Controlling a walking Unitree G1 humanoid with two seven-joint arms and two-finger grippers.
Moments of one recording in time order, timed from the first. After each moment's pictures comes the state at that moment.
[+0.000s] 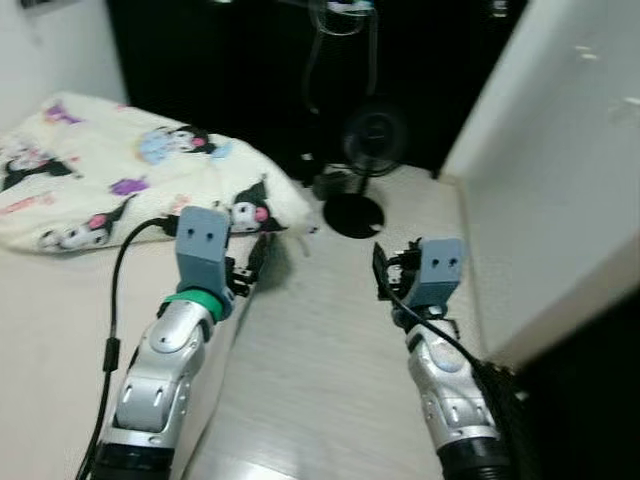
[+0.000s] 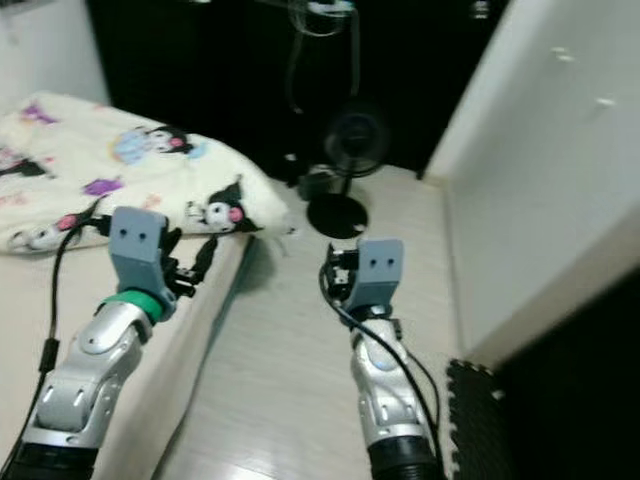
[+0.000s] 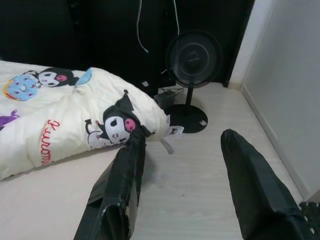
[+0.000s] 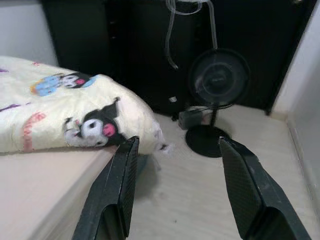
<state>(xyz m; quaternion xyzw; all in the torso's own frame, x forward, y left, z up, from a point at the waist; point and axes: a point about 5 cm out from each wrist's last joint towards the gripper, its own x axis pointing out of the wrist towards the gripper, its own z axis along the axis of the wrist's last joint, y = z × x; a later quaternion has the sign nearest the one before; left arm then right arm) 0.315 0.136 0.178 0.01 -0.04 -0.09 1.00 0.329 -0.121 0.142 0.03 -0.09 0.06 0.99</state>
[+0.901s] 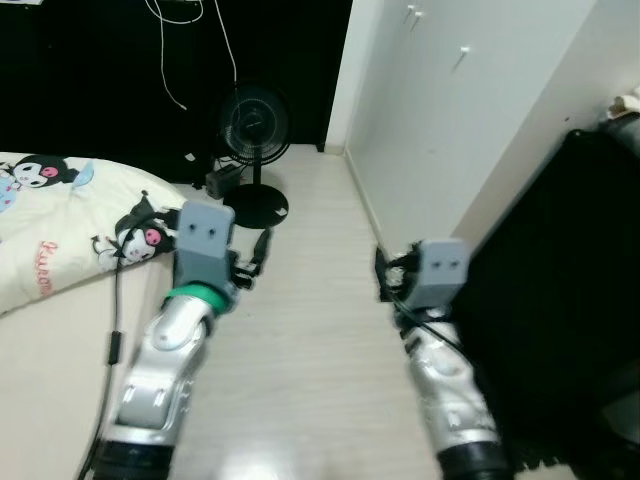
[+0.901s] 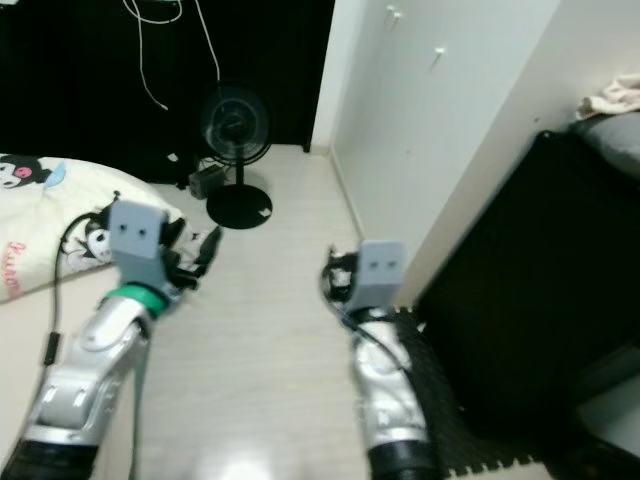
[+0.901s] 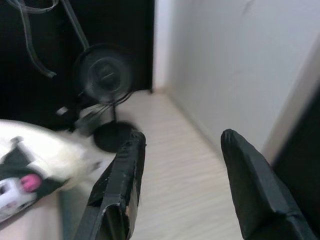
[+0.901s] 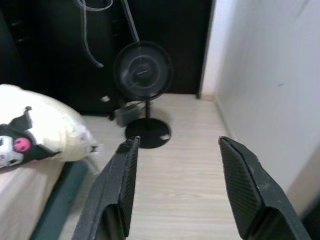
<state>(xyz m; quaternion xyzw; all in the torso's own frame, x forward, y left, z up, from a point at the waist) 0.316 0.136 0.183 0.01 -0.06 -0.09 0.99 0.327 -0.116 0.140 0.03 -0.09 0.06 0.99</state>
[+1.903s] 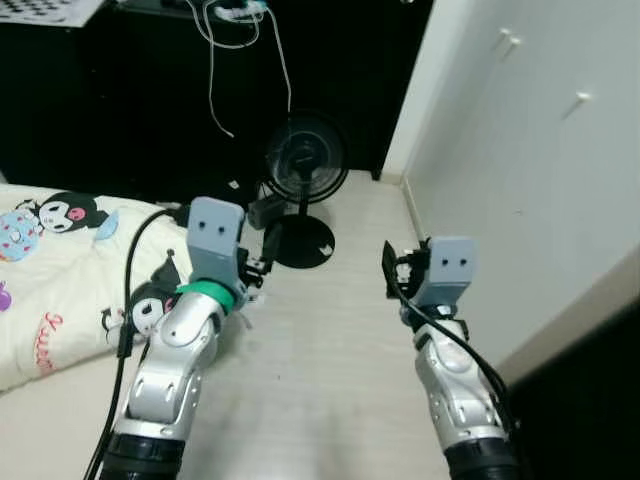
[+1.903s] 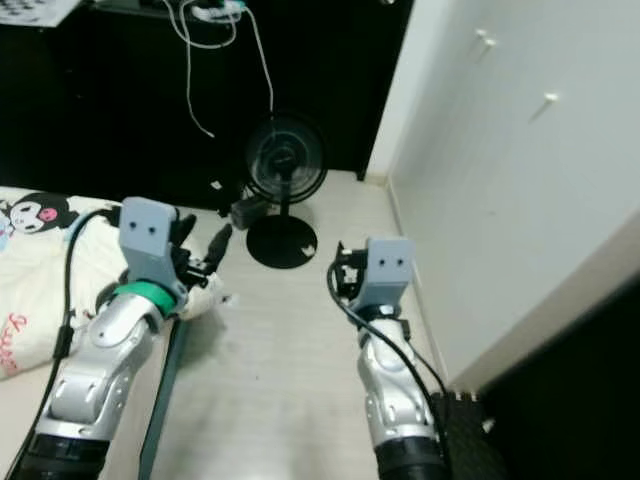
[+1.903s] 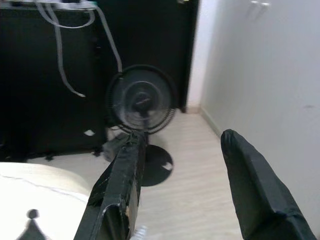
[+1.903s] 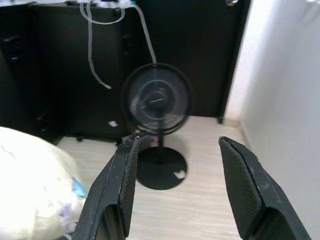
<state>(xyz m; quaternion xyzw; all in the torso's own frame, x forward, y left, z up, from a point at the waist) 0.318 0.127 0.188 0.01 -0.08 -0.11 0.99 0.329 -0.127 0.144 0.02 -0.10 0.04 0.99</state>
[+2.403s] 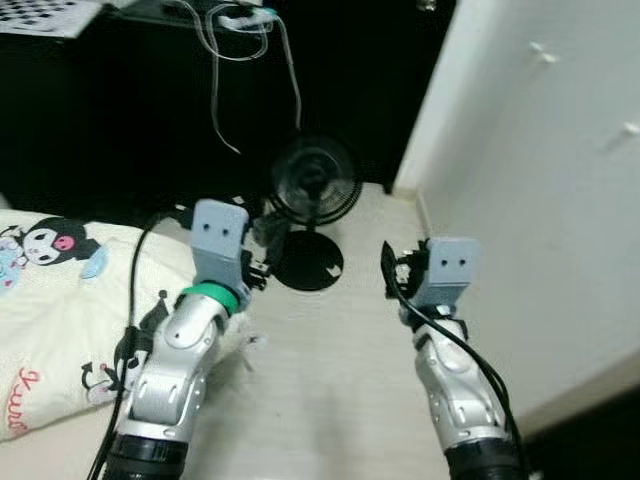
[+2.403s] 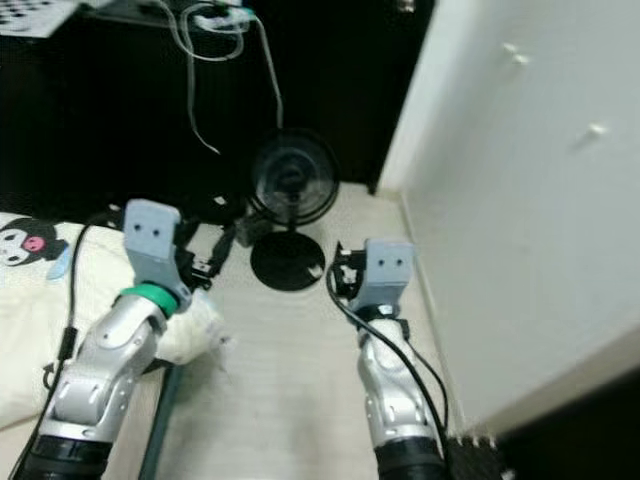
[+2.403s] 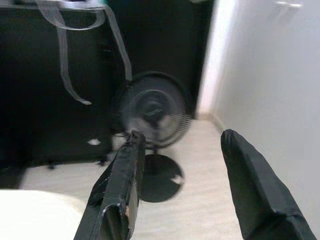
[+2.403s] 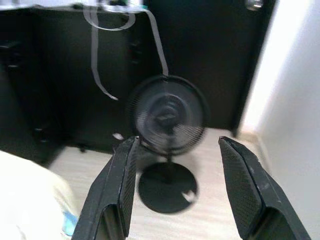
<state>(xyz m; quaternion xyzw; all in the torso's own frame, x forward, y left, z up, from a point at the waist) 0.317 0.126 0.185 0.00 -0.07 -0.11 0.99 0.329 -0.123 0.146 0.02 -0.10 0.05 0.99</state>
